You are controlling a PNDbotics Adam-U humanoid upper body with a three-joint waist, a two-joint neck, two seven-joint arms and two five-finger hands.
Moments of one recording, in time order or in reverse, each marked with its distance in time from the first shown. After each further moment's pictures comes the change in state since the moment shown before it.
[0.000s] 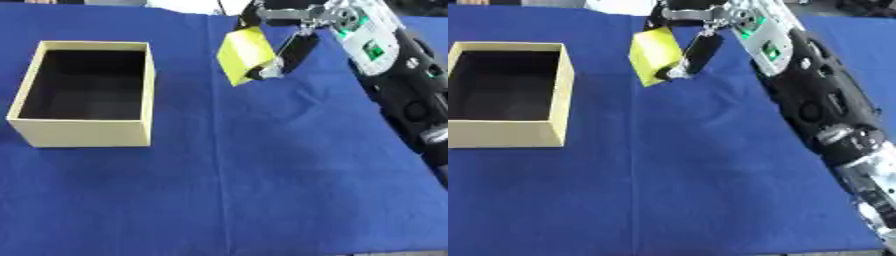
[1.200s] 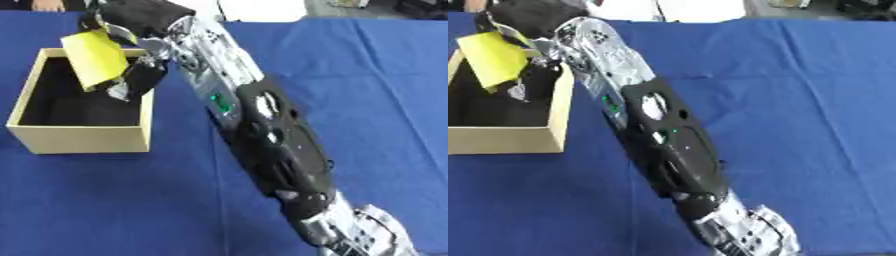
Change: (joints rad) left arm -0.010 -0.026 -0.012 0.000 0.013 0.003 -0.011; right arm -0.016 0.568 -0.091 -0.017 0.700 0.181 -0.187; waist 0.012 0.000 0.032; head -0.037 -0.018
